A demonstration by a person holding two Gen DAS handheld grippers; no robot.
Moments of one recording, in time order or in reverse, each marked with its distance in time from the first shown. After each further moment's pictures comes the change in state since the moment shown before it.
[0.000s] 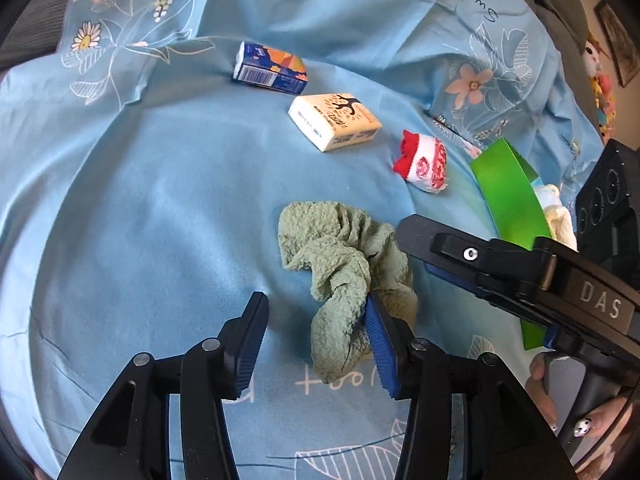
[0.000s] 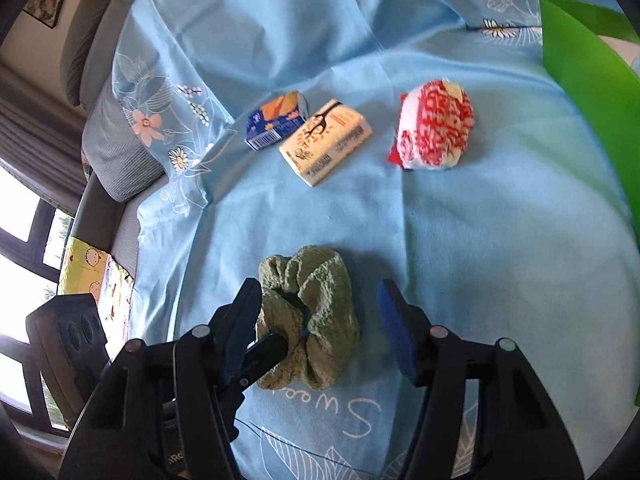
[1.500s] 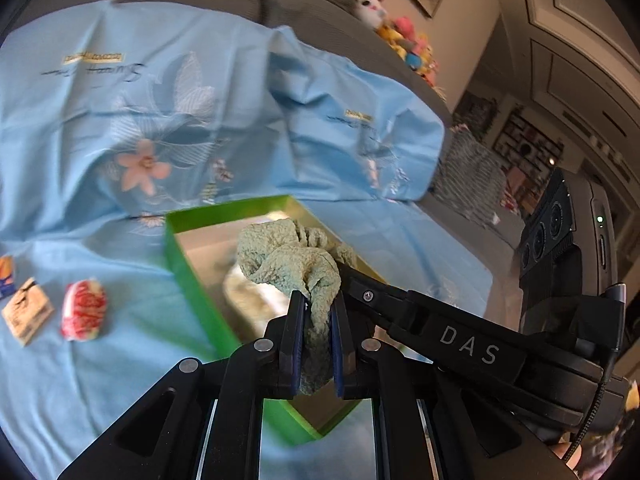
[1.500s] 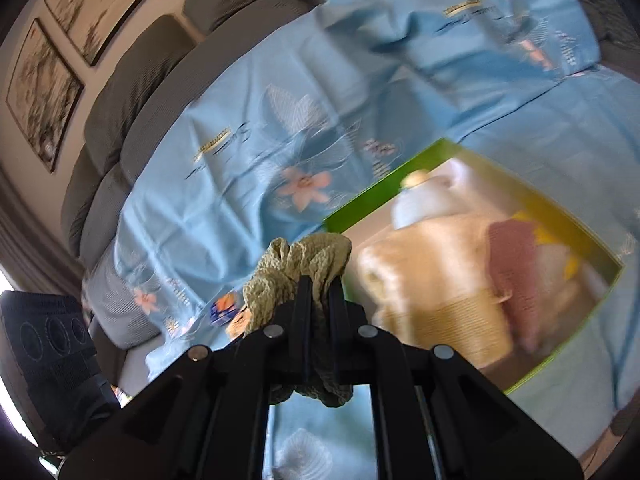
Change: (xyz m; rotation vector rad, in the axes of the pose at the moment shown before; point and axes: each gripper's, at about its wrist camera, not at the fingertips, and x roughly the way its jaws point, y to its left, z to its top) left arm -0.010 -0.283 0.006 0.510 -0.176 -0.383; right arm -0.228 -0.127 -0.012 0.211 -0.582 -0.101
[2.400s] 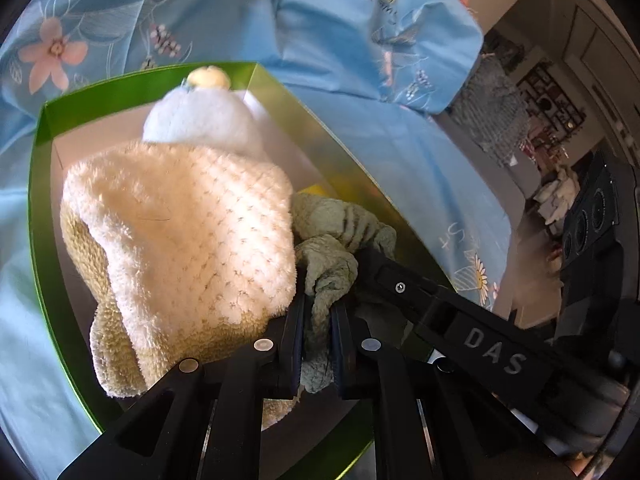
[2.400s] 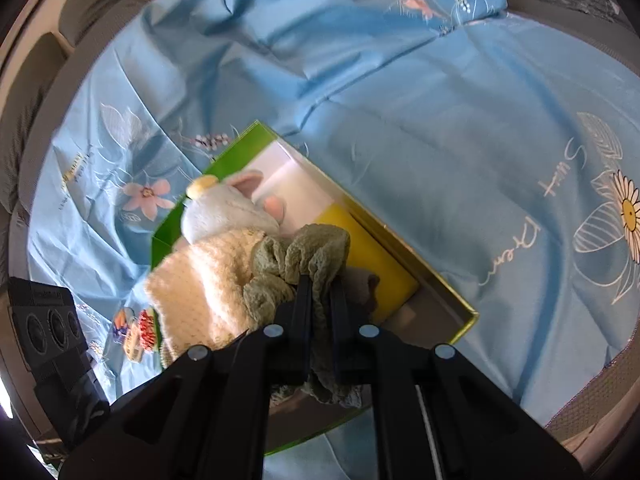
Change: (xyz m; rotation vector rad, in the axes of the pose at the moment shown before) left arm 0.134 -0.016 -0.021 -0.101 0.364 -0.008; right arm 0.029 -0.116 0.023 0.130 0.174 -0.312
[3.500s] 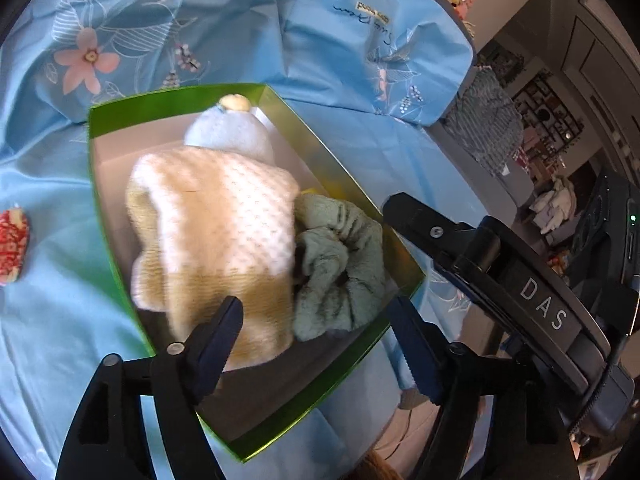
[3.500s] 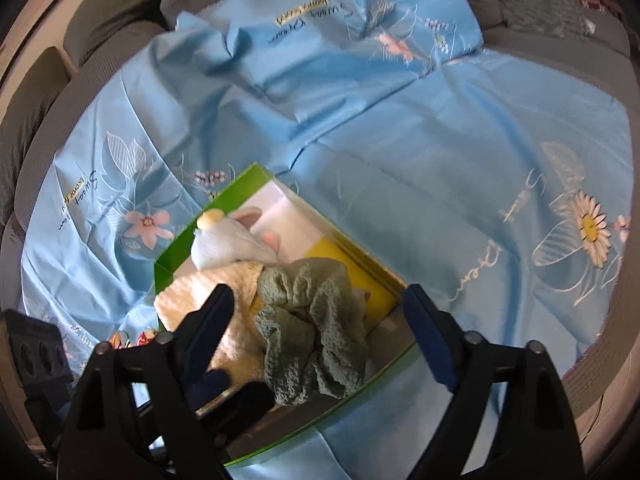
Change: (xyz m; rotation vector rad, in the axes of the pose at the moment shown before) left arm -0.054 0.000 -0.012 -0.020 -0.045 0.007; right arm -0.049 0.010 -0.006 -0.002 -0.195 -0.061
